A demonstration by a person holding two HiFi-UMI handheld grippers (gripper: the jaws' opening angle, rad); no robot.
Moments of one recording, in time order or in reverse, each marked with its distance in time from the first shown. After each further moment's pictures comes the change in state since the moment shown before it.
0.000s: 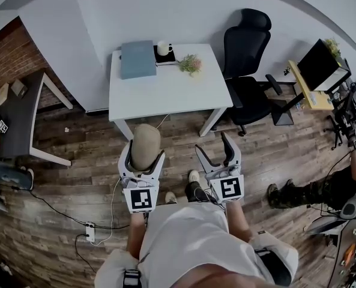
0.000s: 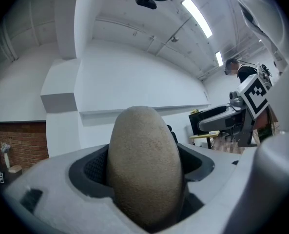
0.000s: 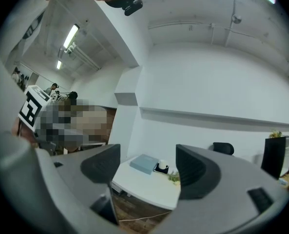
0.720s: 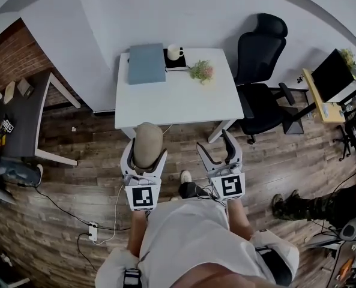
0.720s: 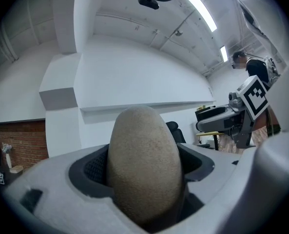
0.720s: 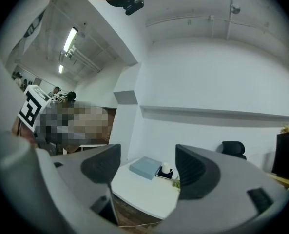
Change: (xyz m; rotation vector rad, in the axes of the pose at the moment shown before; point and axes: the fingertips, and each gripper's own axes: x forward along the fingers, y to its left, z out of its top) left arm 0.075 0.034 -0.014 0.013 0.027 0.040; right arm 0.088 -0.031 -0.013 0.019 -0.017 0.061
